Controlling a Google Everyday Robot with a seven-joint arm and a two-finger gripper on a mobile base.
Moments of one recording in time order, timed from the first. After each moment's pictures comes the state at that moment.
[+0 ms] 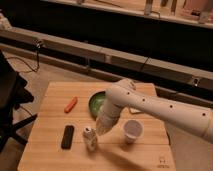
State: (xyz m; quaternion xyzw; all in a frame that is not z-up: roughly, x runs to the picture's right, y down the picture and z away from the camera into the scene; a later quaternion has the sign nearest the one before) arm -0.019 0.206 0.690 -0.36 -0.29 -0.21 0.86
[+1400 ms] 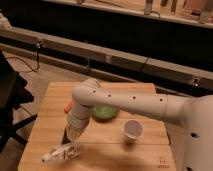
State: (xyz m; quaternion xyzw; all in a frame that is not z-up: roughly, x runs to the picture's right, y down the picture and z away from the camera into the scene) arm -0.147 0.219 0.671 -0.35 -0.37 -0.34 0.79
